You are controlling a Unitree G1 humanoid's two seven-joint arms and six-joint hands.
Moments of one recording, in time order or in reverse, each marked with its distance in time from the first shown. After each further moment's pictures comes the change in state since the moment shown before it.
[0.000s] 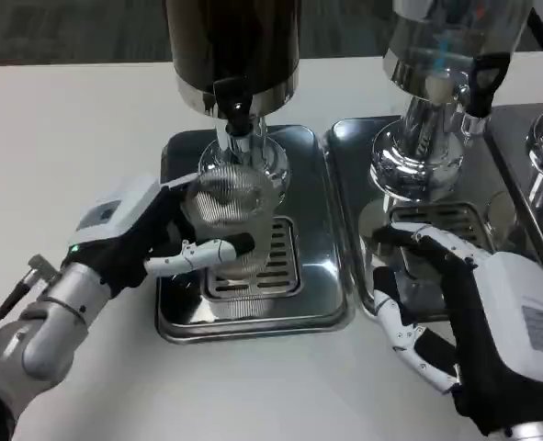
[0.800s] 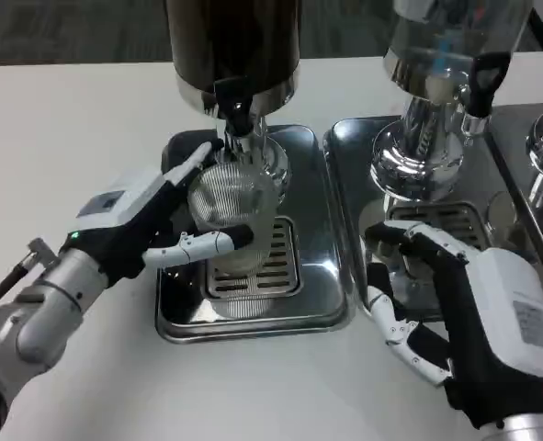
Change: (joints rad) left arm -0.019 0.032 -0.016 -0.048 0.008 0.035 -0.058; right arm -0.034 0.005 0.006 0.036 0.024 0.000 0.005
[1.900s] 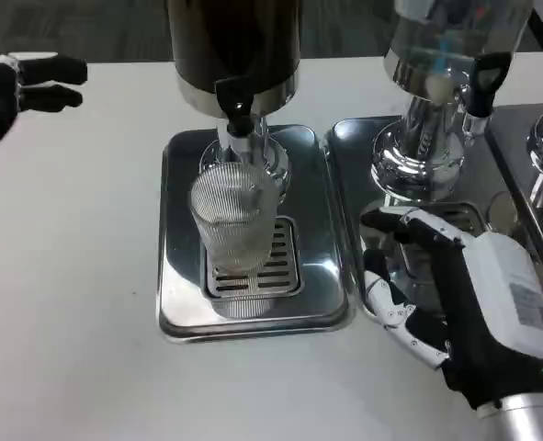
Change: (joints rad) left arm 0.259 0.231 0.440 -0.425 -1.001 -0.004 -0.848; right arm -0.076 -0.036 -0.005 0.050 0.063 -0.014 0.000
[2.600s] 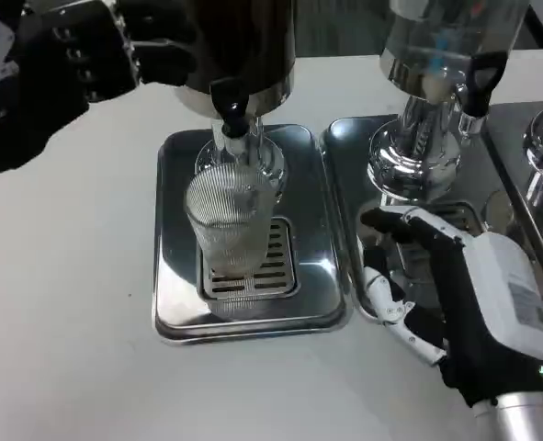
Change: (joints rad) left arm -0.362 -0.094 0.097 0.111 -0.096 0.558 -0.562; right arm -0.012 0.022 0.001 0.032 0.015 -0.004 -0.025
